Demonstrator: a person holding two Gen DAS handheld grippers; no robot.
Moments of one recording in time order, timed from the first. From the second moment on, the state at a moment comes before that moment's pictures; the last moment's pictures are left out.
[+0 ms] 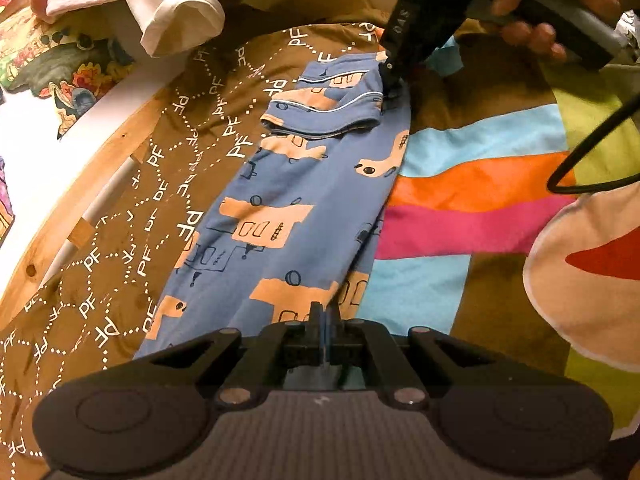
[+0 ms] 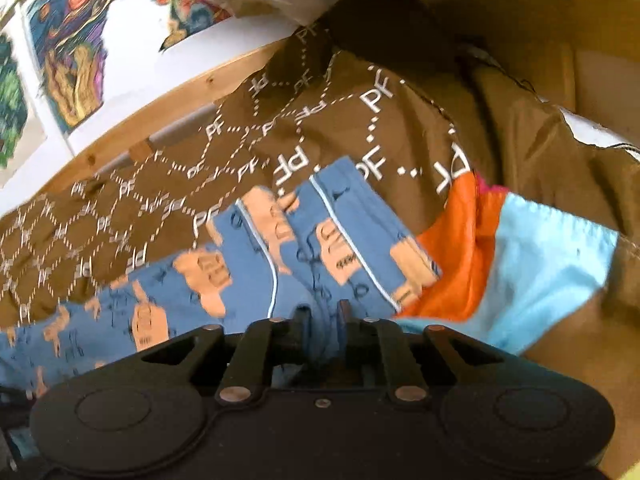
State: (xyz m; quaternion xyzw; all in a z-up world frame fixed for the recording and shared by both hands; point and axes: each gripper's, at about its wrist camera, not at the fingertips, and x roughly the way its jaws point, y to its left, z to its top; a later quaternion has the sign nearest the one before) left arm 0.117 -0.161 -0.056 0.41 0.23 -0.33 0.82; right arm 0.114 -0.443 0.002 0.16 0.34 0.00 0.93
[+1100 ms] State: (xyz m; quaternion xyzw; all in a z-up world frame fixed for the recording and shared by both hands) left arm 0.126 -0.164 -0.052 0.38 0.25 -0.33 0.83; right arm 0.107 -0.436 0.033 -0.01 0.27 -0.02 0.96
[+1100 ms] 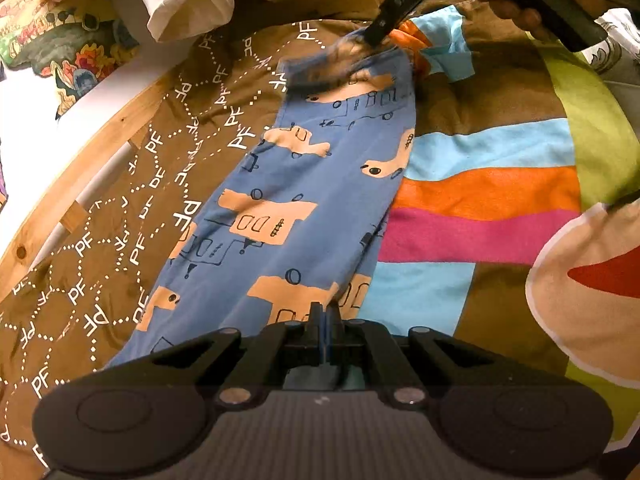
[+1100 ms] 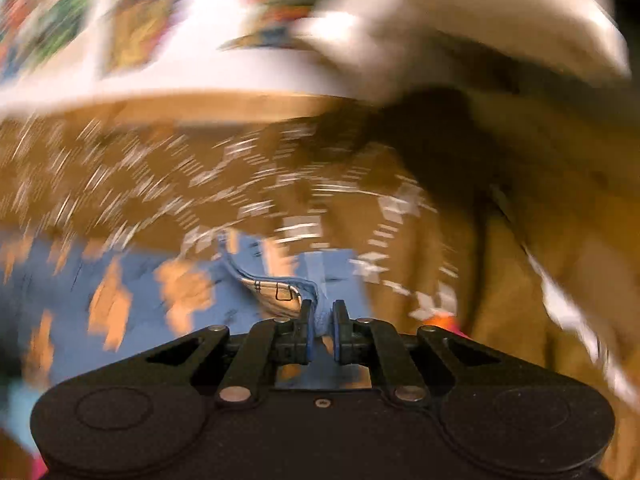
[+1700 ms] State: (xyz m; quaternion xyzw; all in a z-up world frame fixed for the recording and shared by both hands) left arm 0.152 -0.089 -0.027 0.26 0.33 -0.24 0.87; right arm 0.109 -0.438 0.018 -0.07 0.24 0.00 0.97
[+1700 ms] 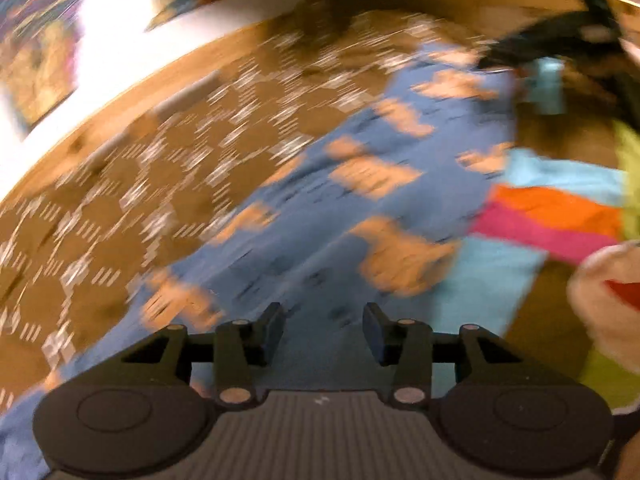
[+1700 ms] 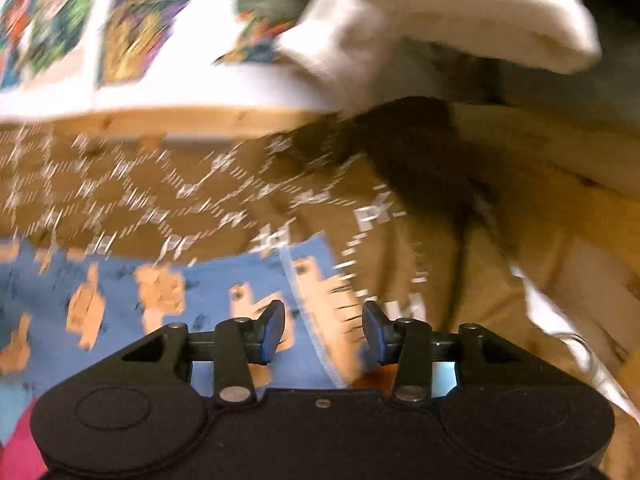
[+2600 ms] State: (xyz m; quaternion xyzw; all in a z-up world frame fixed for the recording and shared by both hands) left arm 0.305 -0.032 0.002 0.26 0.43 -0.20 0.84; right arm 0.254 -0.292 0.038 -0.26 0.36 0.38 0.81
